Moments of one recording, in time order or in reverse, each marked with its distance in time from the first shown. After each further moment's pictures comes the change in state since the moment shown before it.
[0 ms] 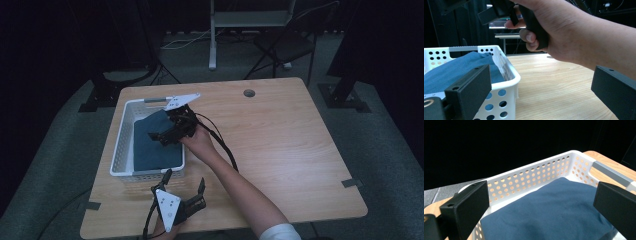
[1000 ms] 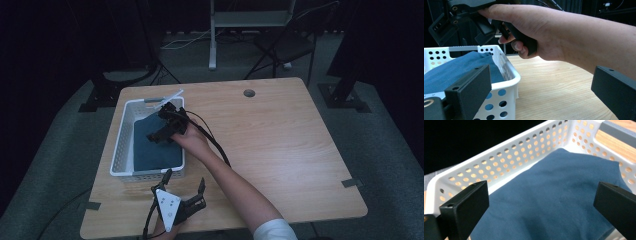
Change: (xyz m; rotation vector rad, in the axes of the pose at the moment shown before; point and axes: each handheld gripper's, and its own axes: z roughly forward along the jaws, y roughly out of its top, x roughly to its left) left arm 0.000 0.000 0.000 0.002 0.000 0.000; right arm -0.014 0.002 0.041 0.253 -0.031 0.107
